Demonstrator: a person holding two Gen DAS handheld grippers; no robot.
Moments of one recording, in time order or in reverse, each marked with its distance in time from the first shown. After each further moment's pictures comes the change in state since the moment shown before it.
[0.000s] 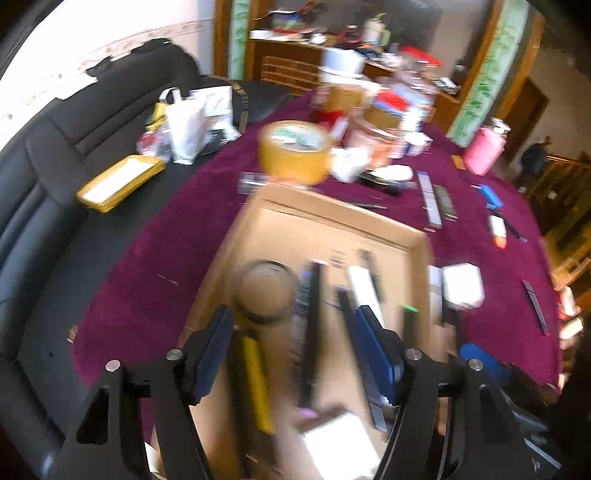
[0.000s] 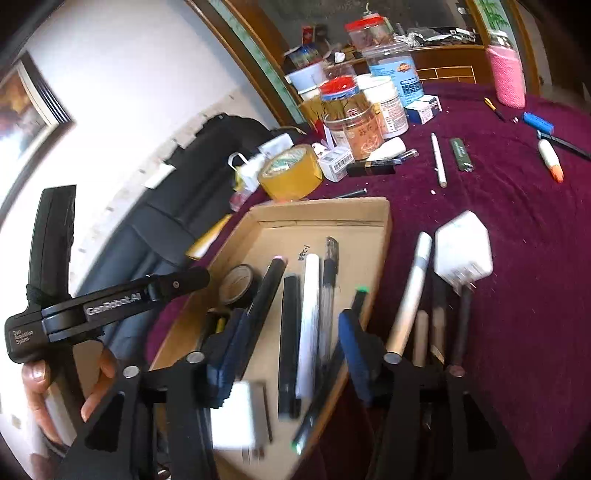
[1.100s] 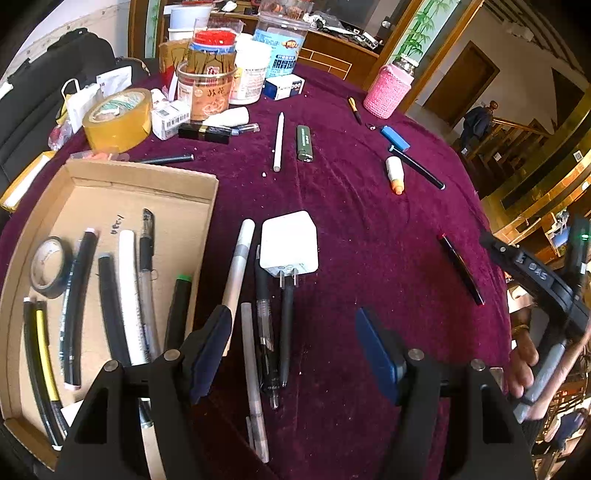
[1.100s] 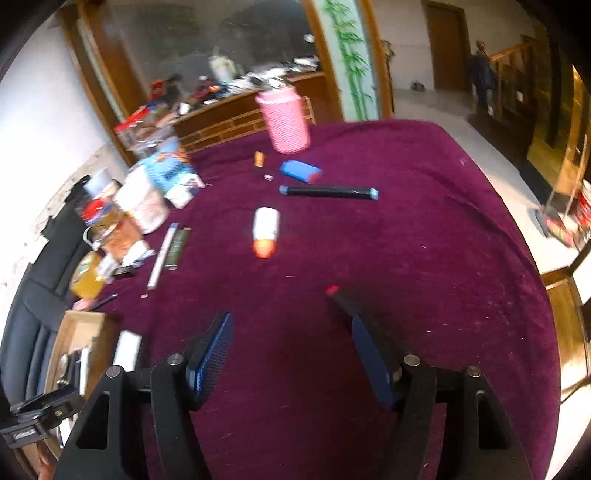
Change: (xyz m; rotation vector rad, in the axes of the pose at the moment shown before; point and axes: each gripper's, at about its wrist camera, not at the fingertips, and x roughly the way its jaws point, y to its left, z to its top) left arm 0.054 -0.167 -0.014 0.084 0.137 -0.210; right arm -0.151 -0.241 0.084 0.174 -0.101 -0.492
